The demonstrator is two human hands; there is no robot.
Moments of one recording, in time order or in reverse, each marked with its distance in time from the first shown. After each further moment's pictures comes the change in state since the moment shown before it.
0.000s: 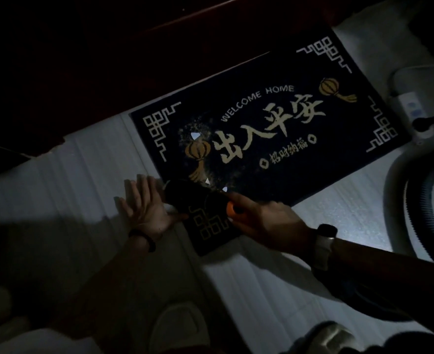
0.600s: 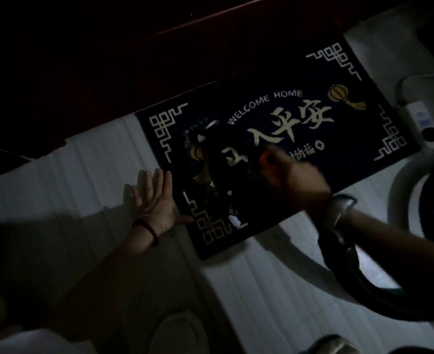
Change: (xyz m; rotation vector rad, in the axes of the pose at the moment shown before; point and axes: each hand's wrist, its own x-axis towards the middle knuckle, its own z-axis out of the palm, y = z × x) left_hand 0.018 0.011 -0.018 0.133 -0.118 0.079; right_hand 0.041 0.039 -0.034 0.074 0.253 0.233
